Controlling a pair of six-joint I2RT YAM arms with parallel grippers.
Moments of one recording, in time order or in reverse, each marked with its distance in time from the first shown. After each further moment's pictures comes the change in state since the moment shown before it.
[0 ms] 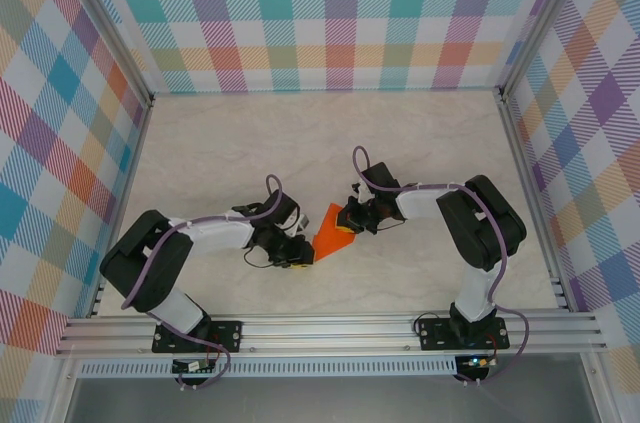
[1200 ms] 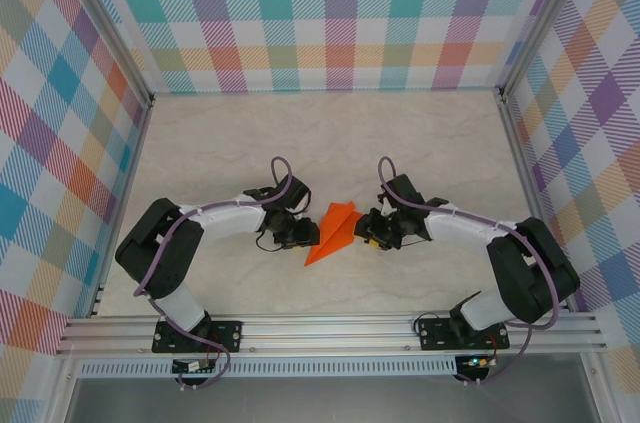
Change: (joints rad) left arm -0.003 0.121 0.191 -0.052 -0.192 -0.026; right arm 0.000 -0.376 -0.195 -0.186 0.159 0.071
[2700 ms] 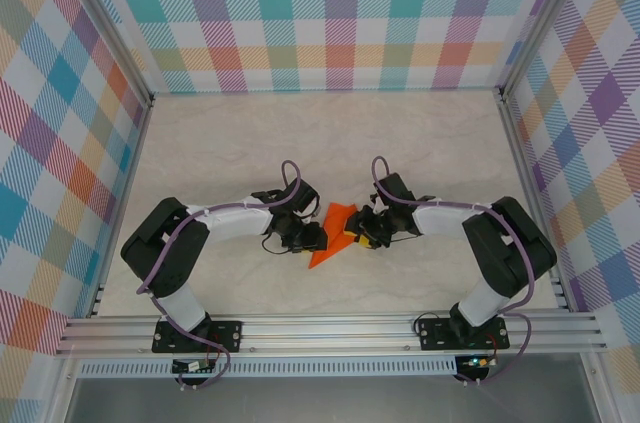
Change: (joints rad) left arm -0.055 0.018 0.016 0.008 0.046 -0.005; right arm -0.005 0.143 0.029 0.118 -0.064 0.093
